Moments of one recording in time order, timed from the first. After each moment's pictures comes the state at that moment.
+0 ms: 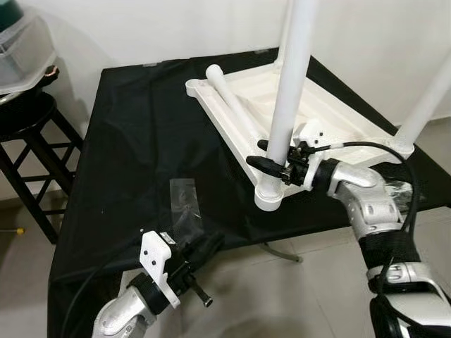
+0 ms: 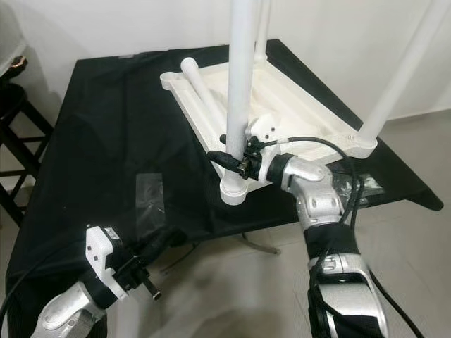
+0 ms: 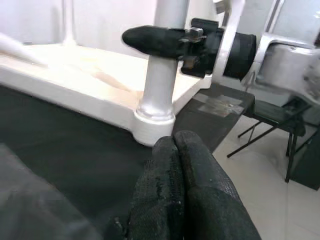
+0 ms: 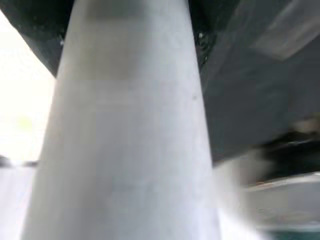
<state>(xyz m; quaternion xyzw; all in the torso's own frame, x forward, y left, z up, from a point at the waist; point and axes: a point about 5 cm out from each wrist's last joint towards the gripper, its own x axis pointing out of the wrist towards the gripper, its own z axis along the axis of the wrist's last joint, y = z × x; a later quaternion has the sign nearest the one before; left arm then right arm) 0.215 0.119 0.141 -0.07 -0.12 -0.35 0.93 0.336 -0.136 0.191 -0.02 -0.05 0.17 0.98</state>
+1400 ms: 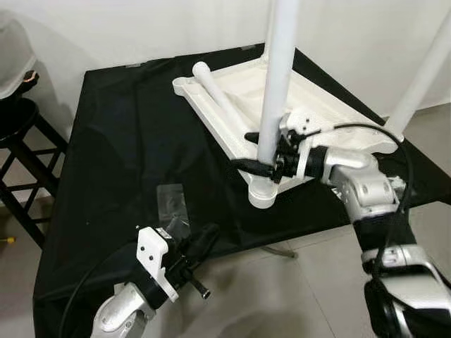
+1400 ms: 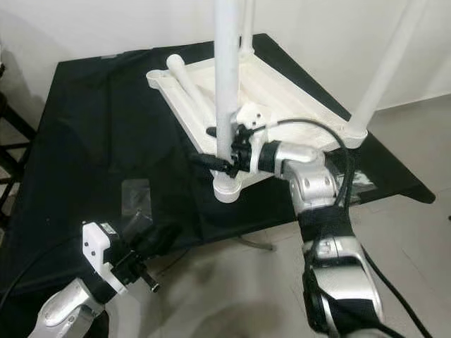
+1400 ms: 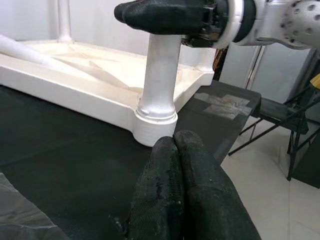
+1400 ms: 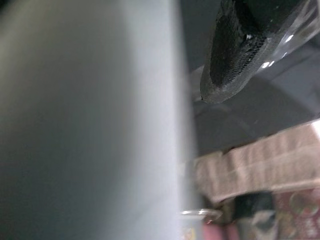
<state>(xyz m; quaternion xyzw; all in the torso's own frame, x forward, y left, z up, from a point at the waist) 0.216 0.119 0.144 -0.07 -0.12 -0.34 0.93 0.371 -0.154 0.256 -0.09 -0.03 0.50 0.86</state>
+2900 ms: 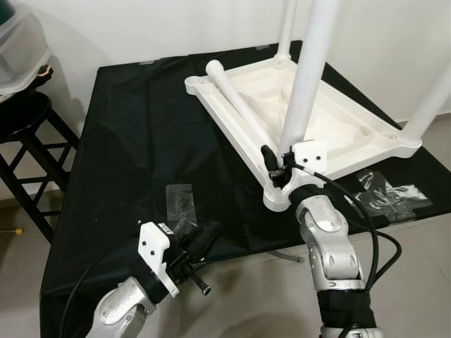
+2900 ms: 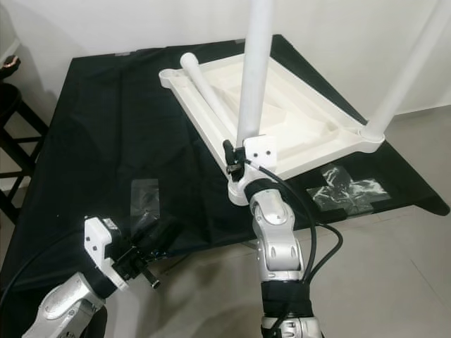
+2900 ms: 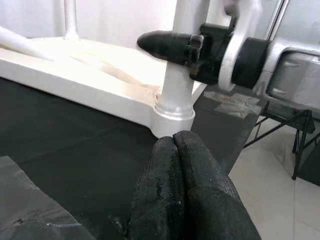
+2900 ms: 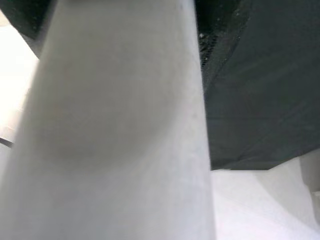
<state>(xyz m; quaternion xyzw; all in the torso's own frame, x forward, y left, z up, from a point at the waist) 0.222 0.120 0.142 -0.07 -0.11 -0.35 0.93 0.337 -0.134 0.185 -0.05 -0.06 0.09 0.99</state>
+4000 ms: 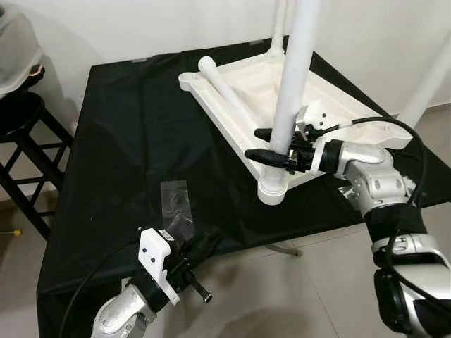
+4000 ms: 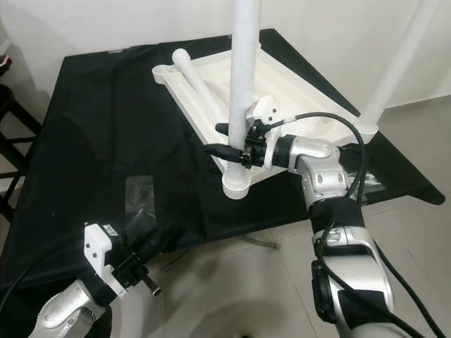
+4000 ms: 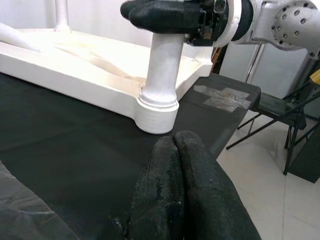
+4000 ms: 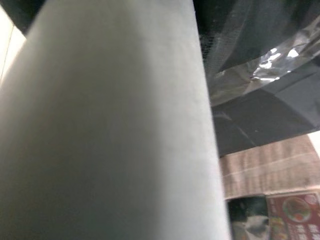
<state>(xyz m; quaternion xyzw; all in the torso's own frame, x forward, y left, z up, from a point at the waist) 0.212 0.117 0.145 -0.07 -0.12 -0.35 0.93 0.371 -0.171 0.255 -0.12 -0.04 0.52 0.85</state>
